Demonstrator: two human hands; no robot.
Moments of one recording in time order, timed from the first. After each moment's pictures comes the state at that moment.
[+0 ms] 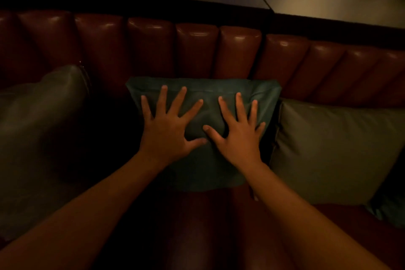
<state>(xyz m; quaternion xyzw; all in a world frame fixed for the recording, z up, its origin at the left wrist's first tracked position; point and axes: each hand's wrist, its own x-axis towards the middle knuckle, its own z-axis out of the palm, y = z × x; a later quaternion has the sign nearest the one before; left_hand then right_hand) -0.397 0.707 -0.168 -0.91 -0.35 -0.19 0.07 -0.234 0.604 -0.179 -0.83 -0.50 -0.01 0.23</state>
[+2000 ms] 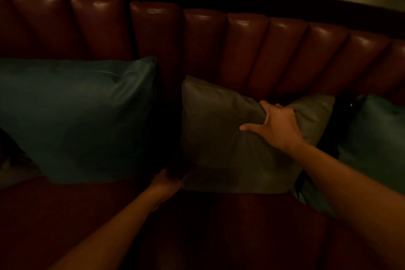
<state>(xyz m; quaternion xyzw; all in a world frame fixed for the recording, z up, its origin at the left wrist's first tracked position) -0.170 0.492 -0.297 -0.62 -0.55 0.04 -0.55 0.117 0.395 -0.174 -0.83 -0.53 -0.02 0.15</state>
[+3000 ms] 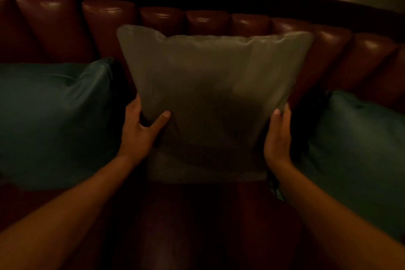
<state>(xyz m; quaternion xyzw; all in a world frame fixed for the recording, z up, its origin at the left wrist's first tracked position) -0.108 0.522 -0.217 -0.69 -0.39 -0.41 -0.46 0.149 0.339 -0.212 -0.77 -0.22 0.05 0.60</state>
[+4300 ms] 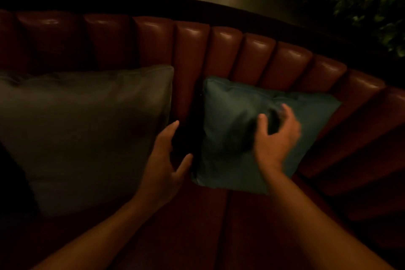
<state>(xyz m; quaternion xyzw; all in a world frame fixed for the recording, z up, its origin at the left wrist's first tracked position) 0.058 0.309 -0.213 -0.81 -0.14 -0.29 -0.49 0.255 0.133 -0.180 -0.82 -0.09 -0.32 0.47</state>
